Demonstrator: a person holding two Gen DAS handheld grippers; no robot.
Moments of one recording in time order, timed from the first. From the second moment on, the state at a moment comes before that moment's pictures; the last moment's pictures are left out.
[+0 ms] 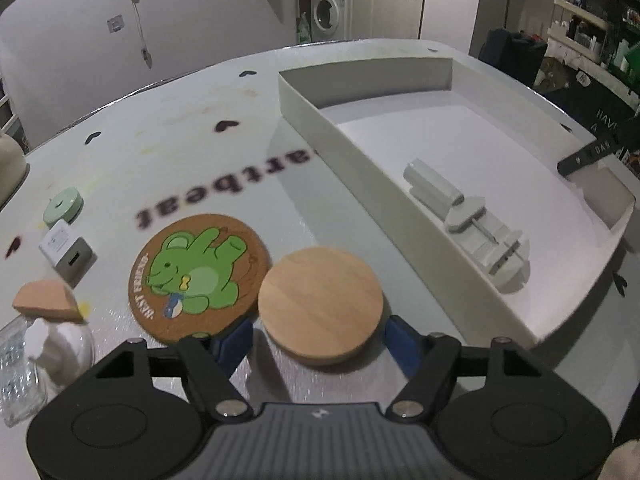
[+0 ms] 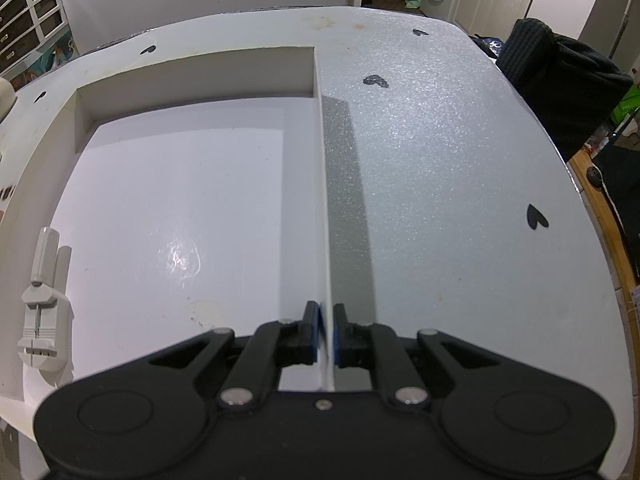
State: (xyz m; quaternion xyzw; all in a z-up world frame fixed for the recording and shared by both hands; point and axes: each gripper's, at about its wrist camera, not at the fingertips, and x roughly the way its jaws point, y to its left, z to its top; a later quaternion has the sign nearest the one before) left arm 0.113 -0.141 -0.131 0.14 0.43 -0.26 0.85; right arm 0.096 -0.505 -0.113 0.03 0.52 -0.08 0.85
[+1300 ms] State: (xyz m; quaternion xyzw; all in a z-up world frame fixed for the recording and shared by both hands) left arm 0.129 -0.264 -0.057 0.11 0.39 -0.40 0.82; right arm 0.096 -0.505 -0.113 0.03 0.52 -0.08 0.85
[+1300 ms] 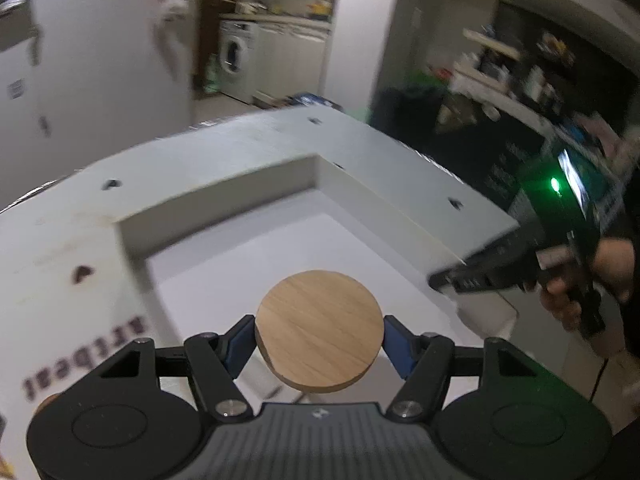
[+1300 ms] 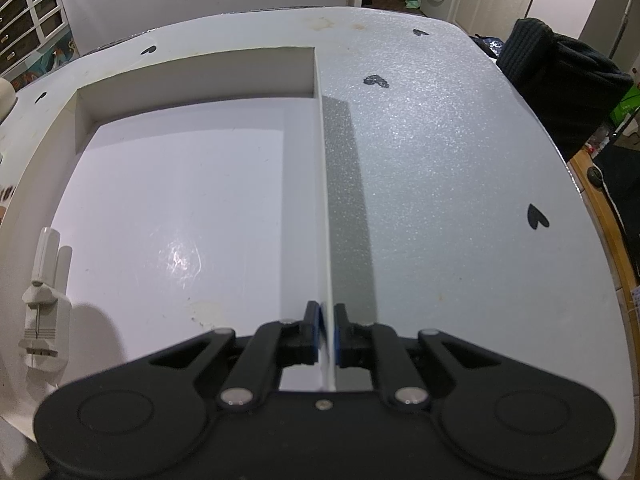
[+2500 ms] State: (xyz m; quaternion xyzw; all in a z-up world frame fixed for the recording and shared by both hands) left arm 0.120 -0.314 -0.109 0.17 0.44 -0.43 0.77; right arm 0.096 -0.505 -0.113 0.04 0.52 -0.08 0.85
